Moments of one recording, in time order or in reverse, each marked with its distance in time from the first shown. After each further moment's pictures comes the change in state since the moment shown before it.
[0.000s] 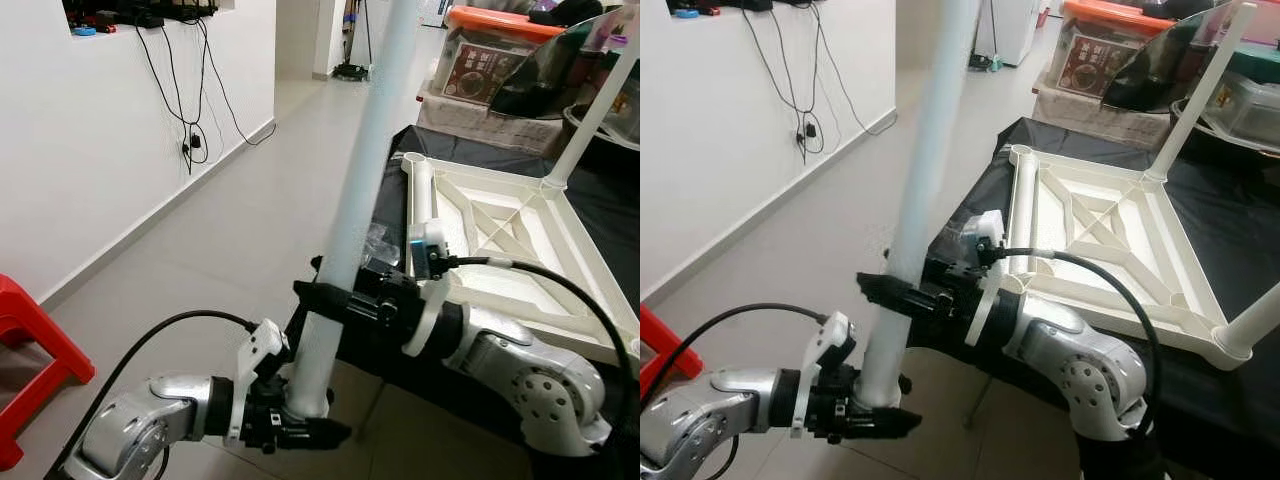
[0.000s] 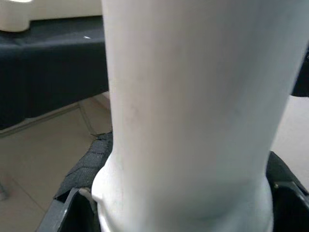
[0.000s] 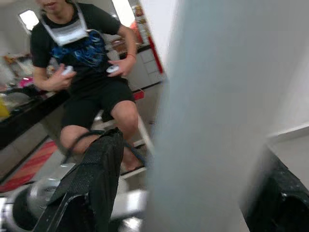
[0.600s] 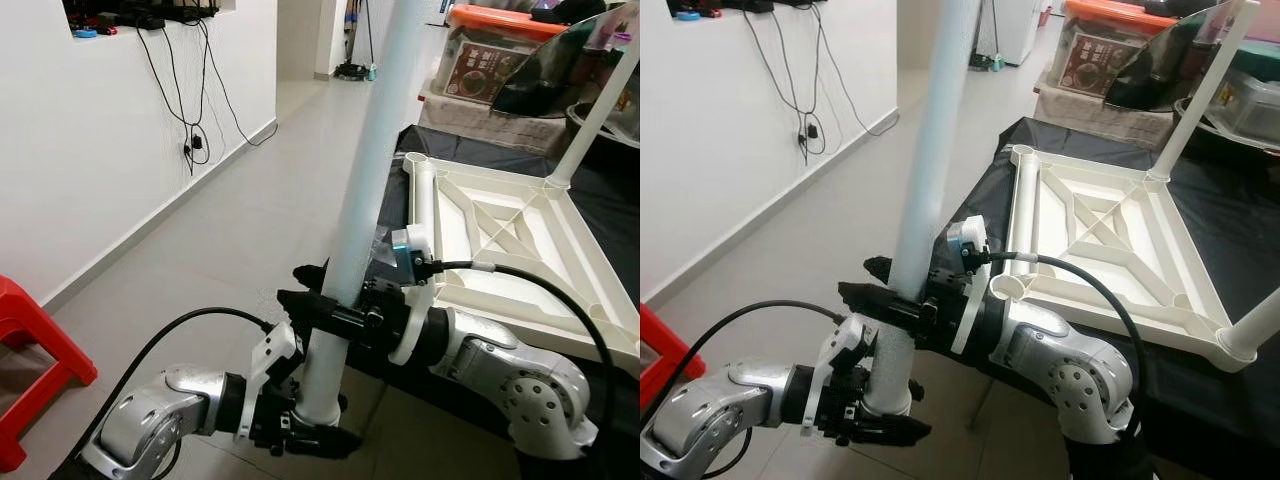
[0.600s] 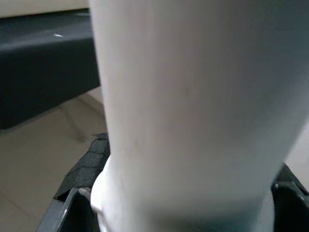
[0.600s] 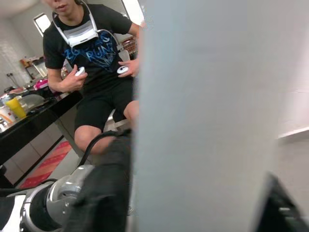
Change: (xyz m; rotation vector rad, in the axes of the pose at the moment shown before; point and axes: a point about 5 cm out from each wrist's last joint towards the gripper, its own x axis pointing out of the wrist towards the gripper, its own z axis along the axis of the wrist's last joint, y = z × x) left arm 0.011 -0.008 0.000 0.015 0.015 -0.102; right arm 0.007 0.007 -0.005 0.035 0.014 0.041
